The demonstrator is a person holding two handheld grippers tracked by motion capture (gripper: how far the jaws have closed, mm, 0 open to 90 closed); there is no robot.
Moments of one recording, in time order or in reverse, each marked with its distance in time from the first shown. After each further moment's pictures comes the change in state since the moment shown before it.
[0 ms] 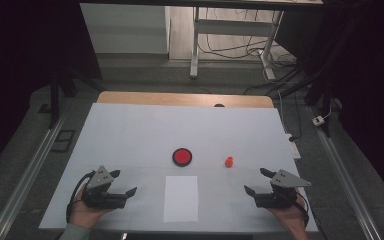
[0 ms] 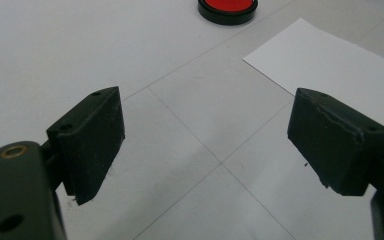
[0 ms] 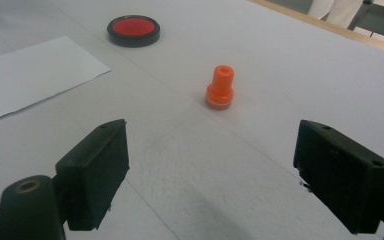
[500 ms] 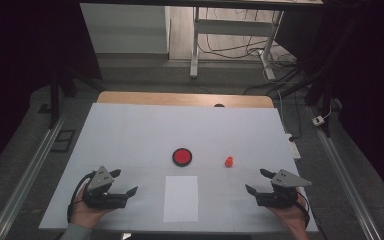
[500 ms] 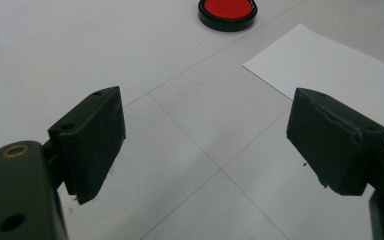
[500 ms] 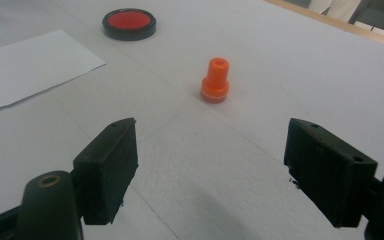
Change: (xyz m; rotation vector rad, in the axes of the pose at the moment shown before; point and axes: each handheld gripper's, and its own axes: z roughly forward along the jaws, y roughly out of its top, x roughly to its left) left arm -0.003 0.001 -0.001 -0.017 0.013 0.012; right arm -0.002 -0.001 -0.001 0.017 -0.011 -0.002
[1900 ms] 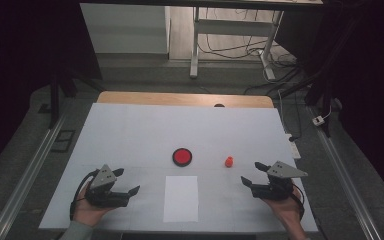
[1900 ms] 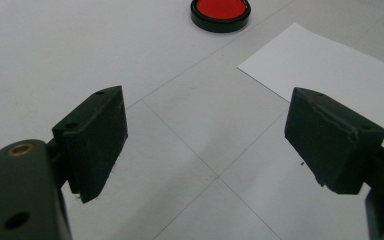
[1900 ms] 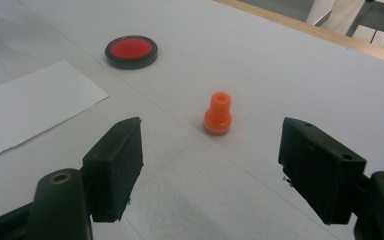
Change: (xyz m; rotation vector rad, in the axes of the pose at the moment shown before) left arm 0.001 0.005 0.007 0.001 -0.024 0.020; right arm 0.000 0.025 0.011 -0.022 0.016 0.029
